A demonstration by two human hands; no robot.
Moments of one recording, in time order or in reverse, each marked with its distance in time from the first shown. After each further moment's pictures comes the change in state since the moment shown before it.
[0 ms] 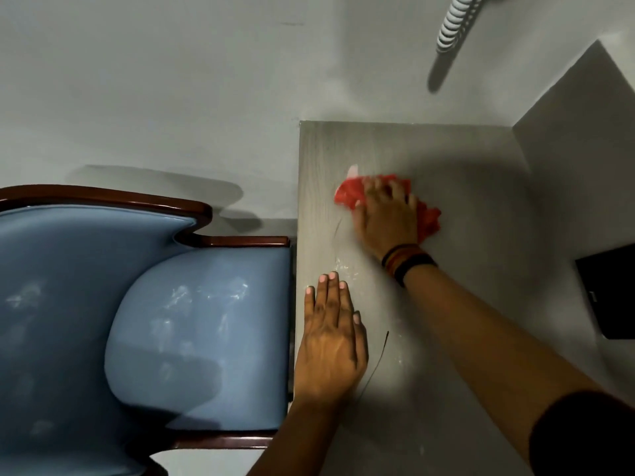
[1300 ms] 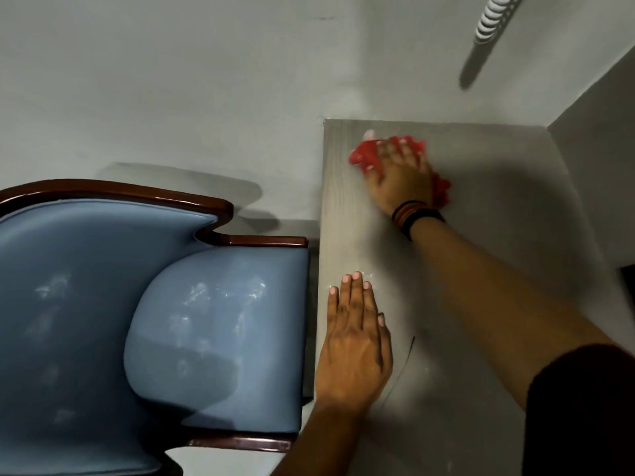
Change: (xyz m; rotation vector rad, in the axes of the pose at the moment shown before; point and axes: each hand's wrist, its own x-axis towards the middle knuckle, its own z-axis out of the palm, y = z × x) left_hand 0.001 -0.001 0.003 0.078 -0.036 -0.019; right_hand 0.073 -0.008 0.009 0.117 0.042 -0.002
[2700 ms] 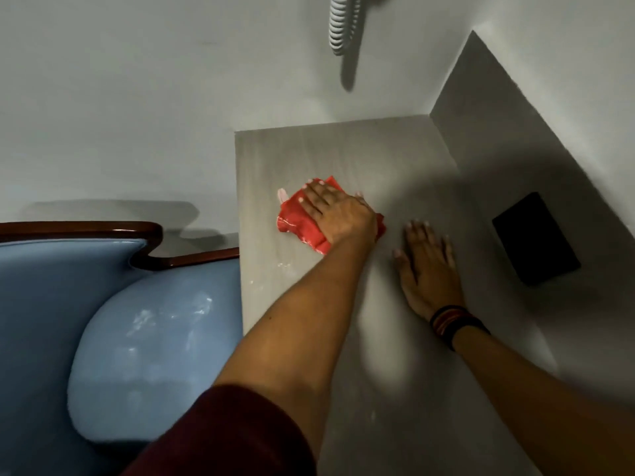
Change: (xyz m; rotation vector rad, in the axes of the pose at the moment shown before) left_hand 0.201 0.131 0.014 -0.058 -0.140 -0.412; right_hand -0.223 0.166 -0.019 0.088 0.040 0.171
